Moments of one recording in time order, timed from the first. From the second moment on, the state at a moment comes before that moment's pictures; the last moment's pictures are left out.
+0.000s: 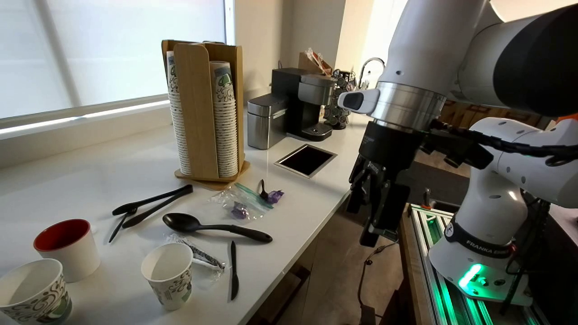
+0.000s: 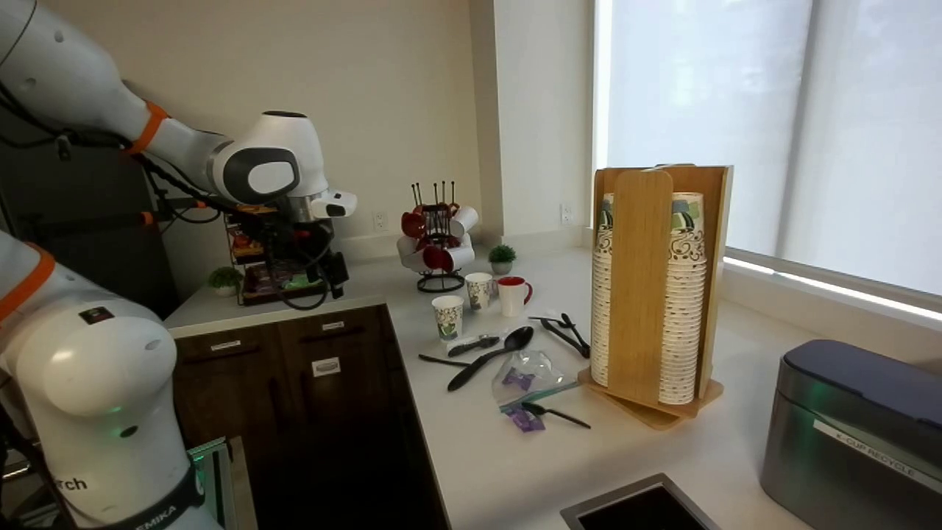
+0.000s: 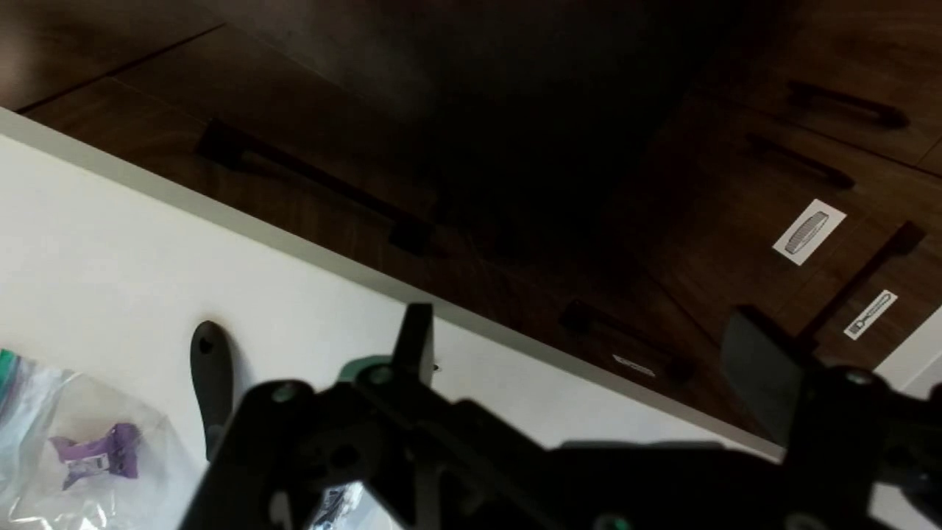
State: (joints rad) arm 0.38 -0.65 0.24 -2.78 0.36 2.33 0.09
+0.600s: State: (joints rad) arm 0.32 -0.64 0.23 -2.73 0.31 2.33 0.10
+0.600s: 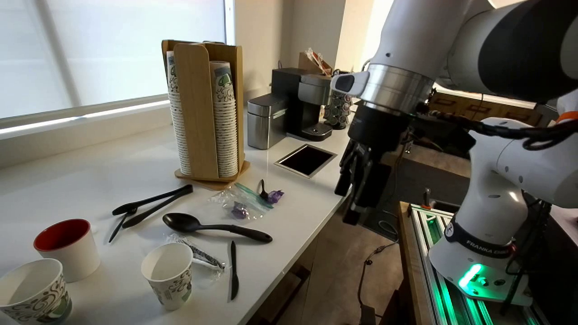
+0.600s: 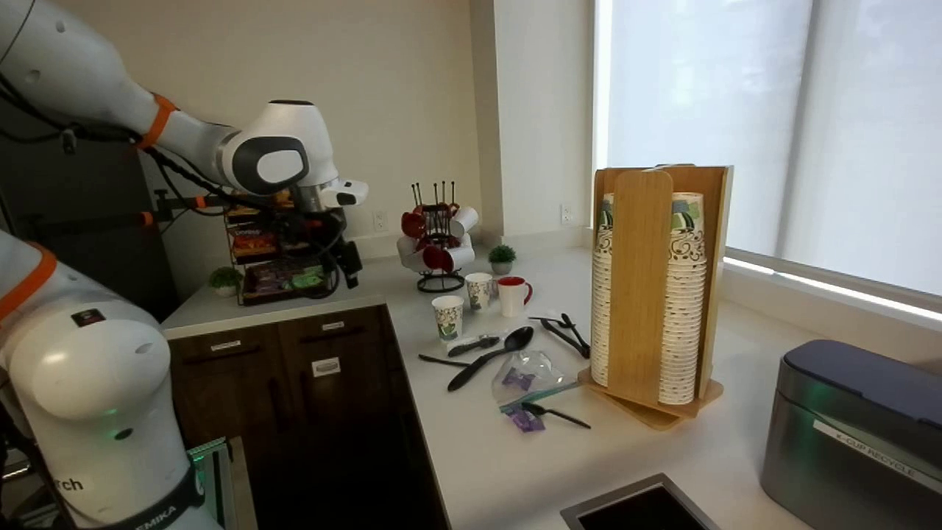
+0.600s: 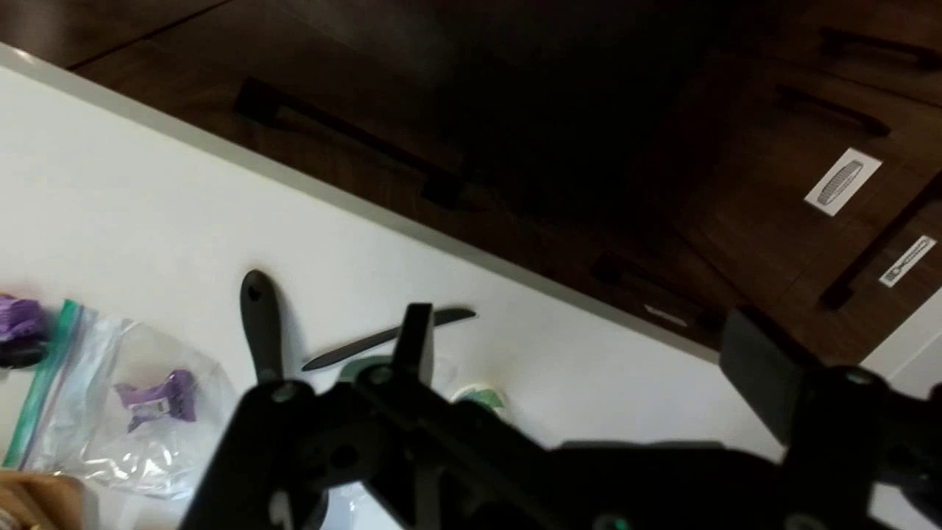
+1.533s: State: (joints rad) arm 0.22 -0.23 0.11 -2.31 0.25 2.14 0.01
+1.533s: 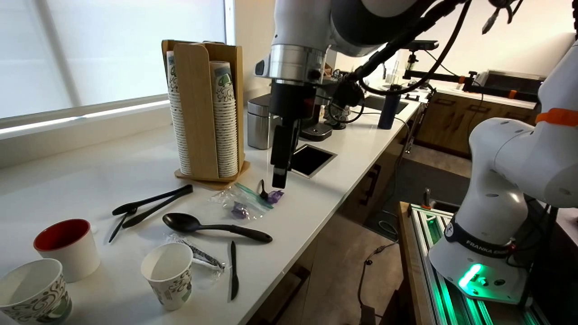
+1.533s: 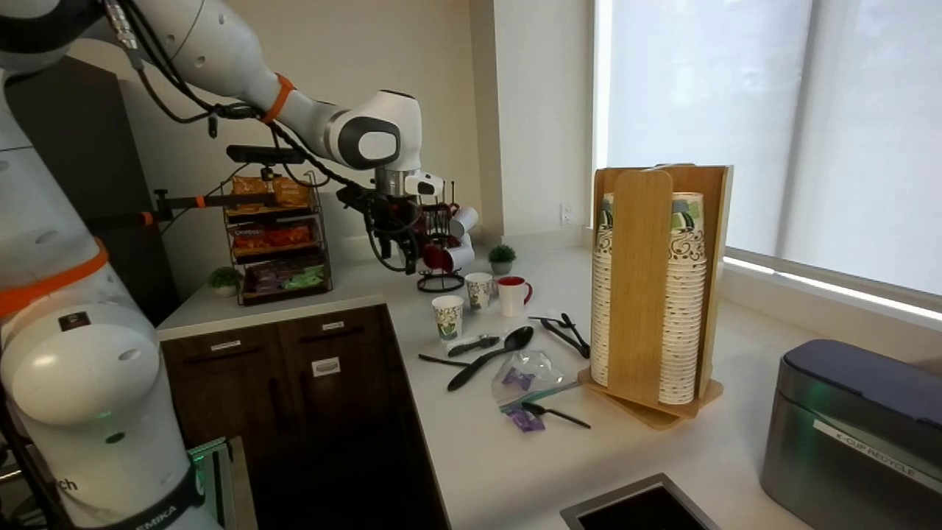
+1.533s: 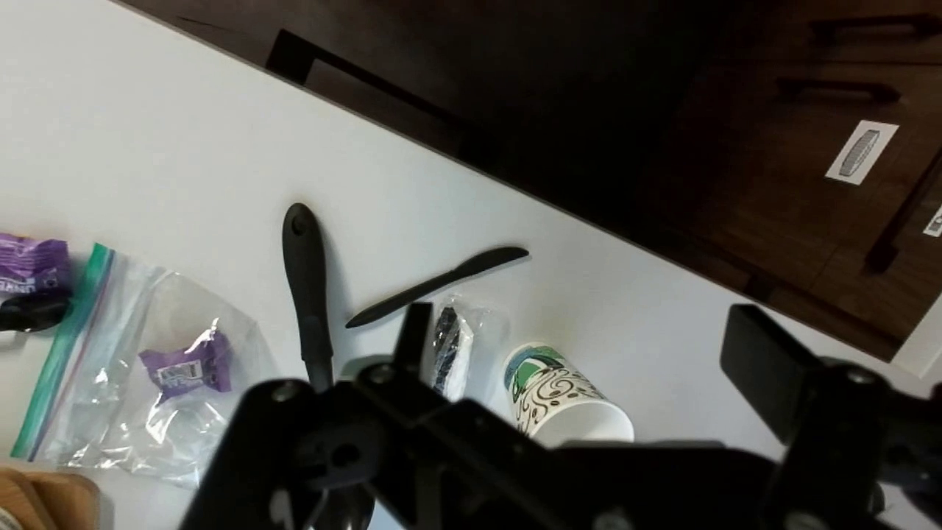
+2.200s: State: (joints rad) arm 0.18 -0.03 0.13 -2.12 0.16 2.16 0.11
